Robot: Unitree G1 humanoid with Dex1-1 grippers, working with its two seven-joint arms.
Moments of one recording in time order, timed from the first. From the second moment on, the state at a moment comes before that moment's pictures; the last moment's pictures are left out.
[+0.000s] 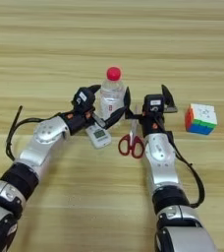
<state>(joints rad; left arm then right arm) -0.60 -0.11 -0.21 0.82 -0.07 -0.32 -0.51 -0.38 -0.11 -0.10 0.71 0.00 -0.57 0.00</state>
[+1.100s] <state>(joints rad) -0.78 -0.12 -0.12 1.13 -0.04 -0.40 -0.48 -0.37 -0.10 -0.09 0.67 0.00 -0.55 0.00</state>
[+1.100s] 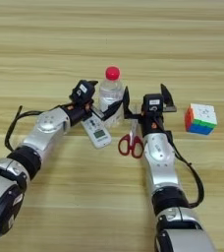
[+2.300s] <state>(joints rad) -0.78 -0.12 -0.13 1.13 -0.04 -0.41 -0.51 -0.35 -0.10 -0.08 0.64 -0.01 -0.53 0.00</state>
